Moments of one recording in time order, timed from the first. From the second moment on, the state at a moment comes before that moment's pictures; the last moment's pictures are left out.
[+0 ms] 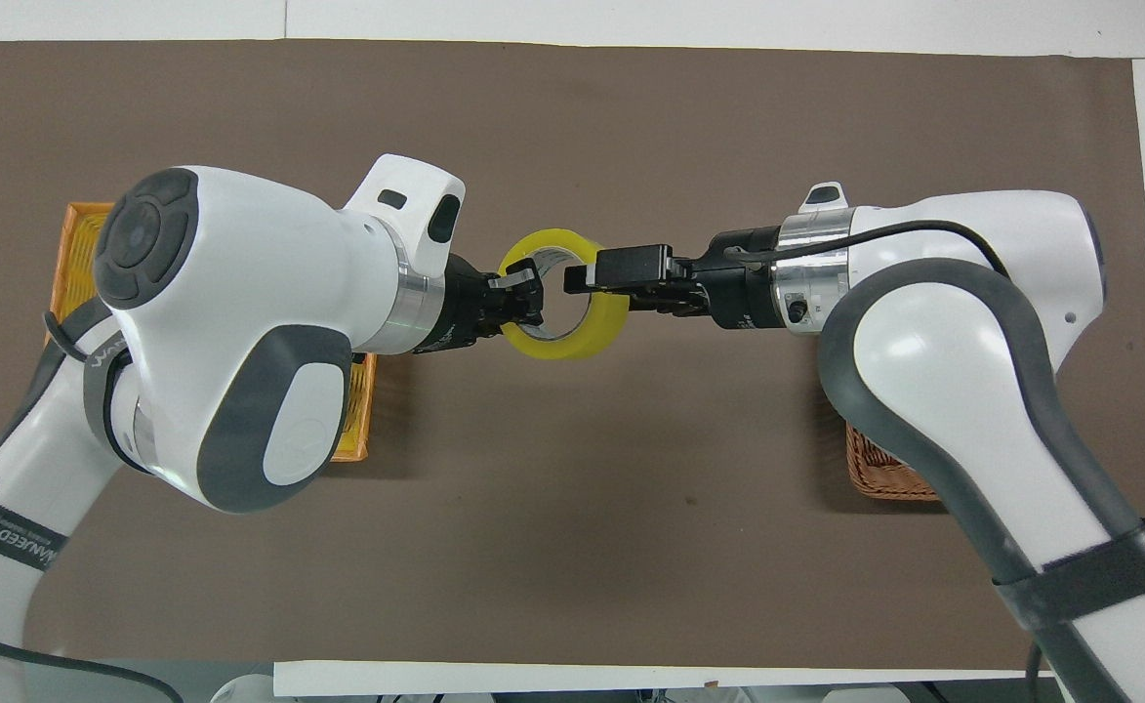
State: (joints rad) left arm -0.65 0.06 0.01 -1.84 -0.45 2.12 -0.69; right arm 0.47 0.02 -0.12 -1.99 1.12 2.14 -0.16
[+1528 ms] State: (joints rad) left arm -0.44 0.00 0.06 -1.68 -0.31 1.85 -0.66; right arm 0.41 0.02 -0.13 -1.99 1.12 2.06 -0.21
